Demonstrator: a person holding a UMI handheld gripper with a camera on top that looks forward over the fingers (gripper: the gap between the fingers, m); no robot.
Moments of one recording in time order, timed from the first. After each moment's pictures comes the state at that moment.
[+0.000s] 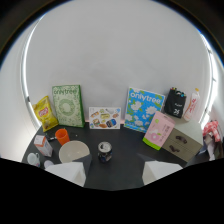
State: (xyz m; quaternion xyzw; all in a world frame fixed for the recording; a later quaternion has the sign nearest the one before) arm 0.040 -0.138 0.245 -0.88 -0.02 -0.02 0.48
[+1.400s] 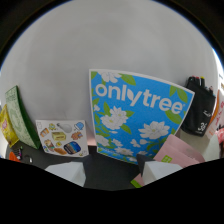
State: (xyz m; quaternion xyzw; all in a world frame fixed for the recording) arm 0.175 0.150 0.134 -0.88 0.01 -0.04 0.47
